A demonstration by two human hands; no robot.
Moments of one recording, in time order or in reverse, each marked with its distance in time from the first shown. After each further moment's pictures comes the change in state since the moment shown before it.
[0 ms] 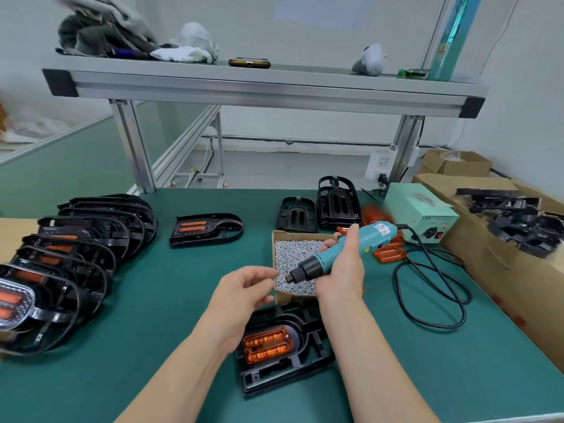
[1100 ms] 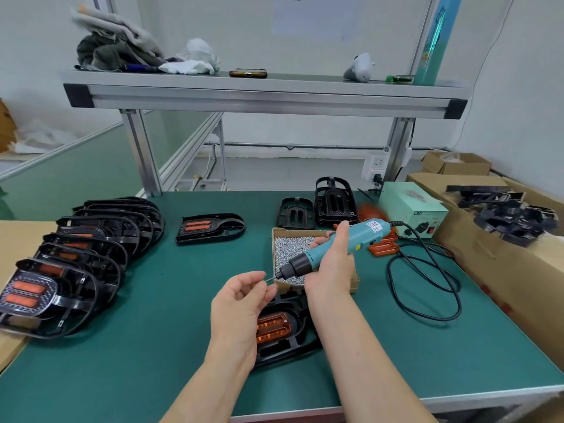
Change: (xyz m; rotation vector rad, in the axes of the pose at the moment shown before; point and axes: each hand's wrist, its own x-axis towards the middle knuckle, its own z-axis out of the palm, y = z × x) left_hand -0.047 -0.008 0.023 -0.433 0.309 0.083; right_hand -0.036 0.001 0.001 -0.047 0.001 -0.025
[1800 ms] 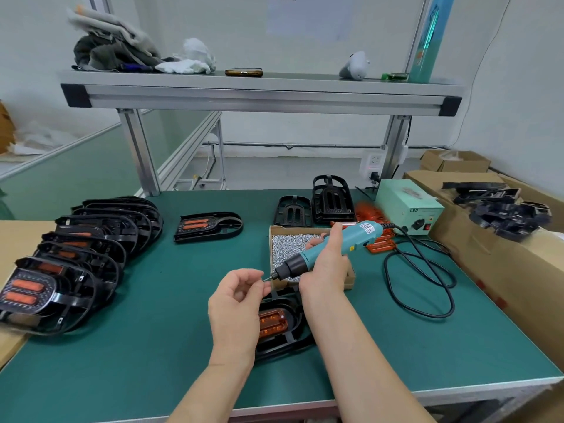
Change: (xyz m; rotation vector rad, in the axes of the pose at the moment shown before) left_hand -0.009 -0.005 0.001 0.272 0.009 0.280; right_hand -0.003 0.003 -0.003 0.003 0.055 0.046
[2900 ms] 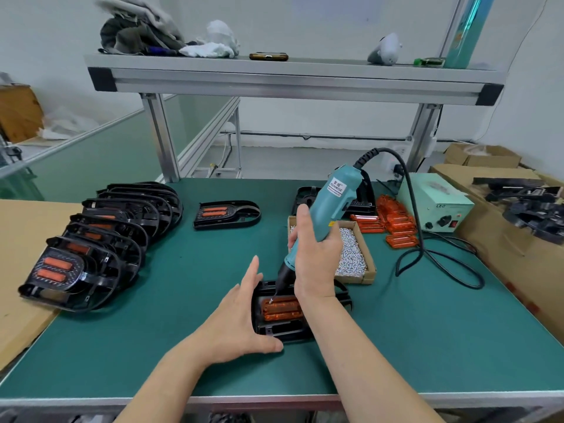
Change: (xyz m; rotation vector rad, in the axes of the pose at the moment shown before) left_hand 0.027 -0.011 -0.074 0.896 -0.773 0.015; right_hand -0.029 0.037 0.011 -0.275 -0.439 -0.481
